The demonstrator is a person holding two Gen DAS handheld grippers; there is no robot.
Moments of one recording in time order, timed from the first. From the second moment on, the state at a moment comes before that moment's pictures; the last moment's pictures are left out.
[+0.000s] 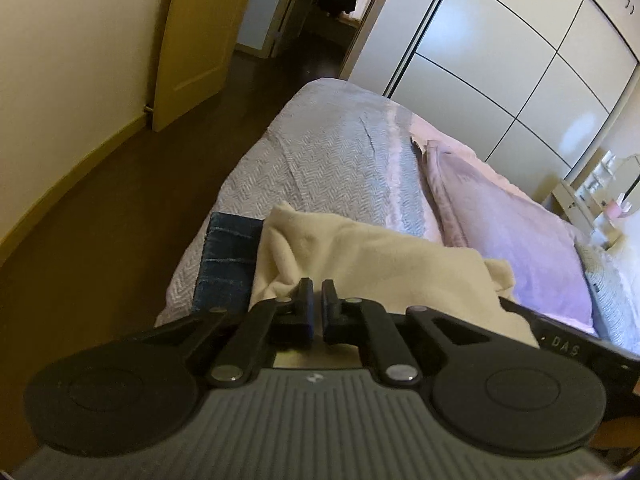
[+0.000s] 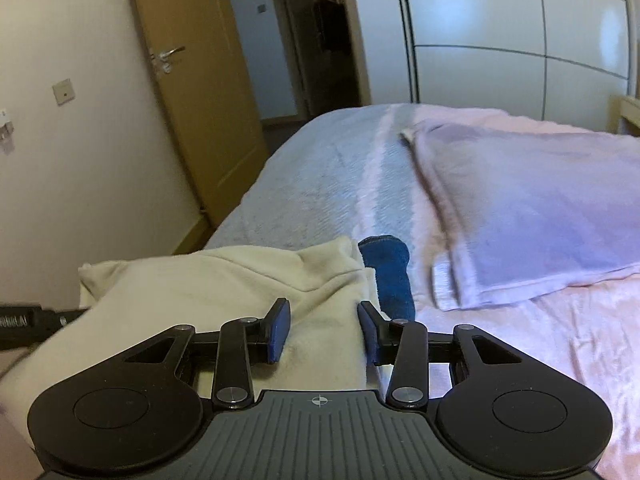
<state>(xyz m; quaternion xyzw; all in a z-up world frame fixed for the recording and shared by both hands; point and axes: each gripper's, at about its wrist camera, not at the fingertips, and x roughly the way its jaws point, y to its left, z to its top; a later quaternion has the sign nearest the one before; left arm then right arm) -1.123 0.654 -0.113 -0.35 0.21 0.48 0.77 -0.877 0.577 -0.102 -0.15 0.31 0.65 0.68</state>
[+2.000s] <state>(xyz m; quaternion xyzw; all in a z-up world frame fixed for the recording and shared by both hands) -1.106 0.435 0.034 -0.27 0.36 0.54 0.71 -0.924 0.378 0.025 -0.25 0.37 0.63 0.64</state>
